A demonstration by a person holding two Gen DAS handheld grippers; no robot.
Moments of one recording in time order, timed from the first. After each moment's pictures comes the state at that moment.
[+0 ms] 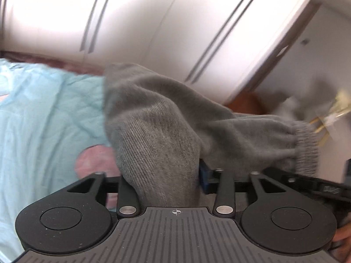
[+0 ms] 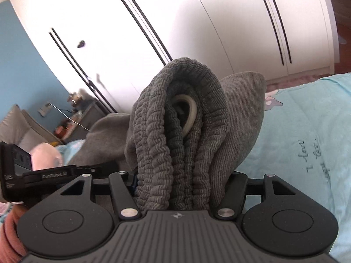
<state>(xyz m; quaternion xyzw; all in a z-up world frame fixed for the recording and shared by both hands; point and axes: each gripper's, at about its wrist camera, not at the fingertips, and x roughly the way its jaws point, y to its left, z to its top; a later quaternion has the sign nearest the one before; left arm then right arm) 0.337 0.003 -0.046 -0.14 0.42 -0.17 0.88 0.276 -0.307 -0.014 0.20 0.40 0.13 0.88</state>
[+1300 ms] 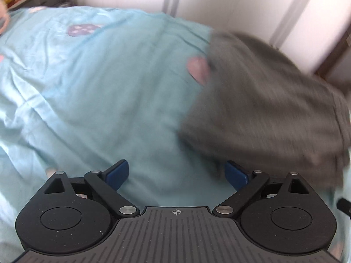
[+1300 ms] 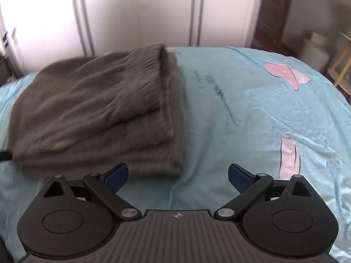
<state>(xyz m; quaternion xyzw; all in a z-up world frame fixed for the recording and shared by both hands) 0.212 0.038 -0.083 -0.09 0.50 -0.01 0.86 0.155 -0.262 -0.037 0.03 0.48 -0.10 0.87</state>
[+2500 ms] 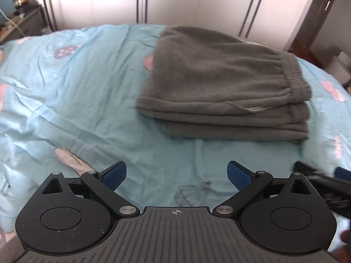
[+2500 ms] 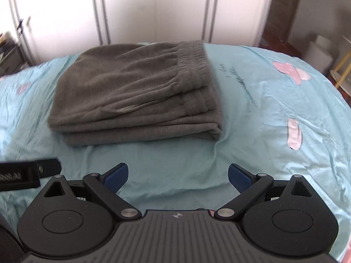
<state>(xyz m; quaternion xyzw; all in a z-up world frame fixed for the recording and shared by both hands) 0.150 -0.018 -0.026 -0.03 0.50 -0.04 0.87 0.119 -0.199 -0.004 0.05 0.47 -0.11 0.87</state>
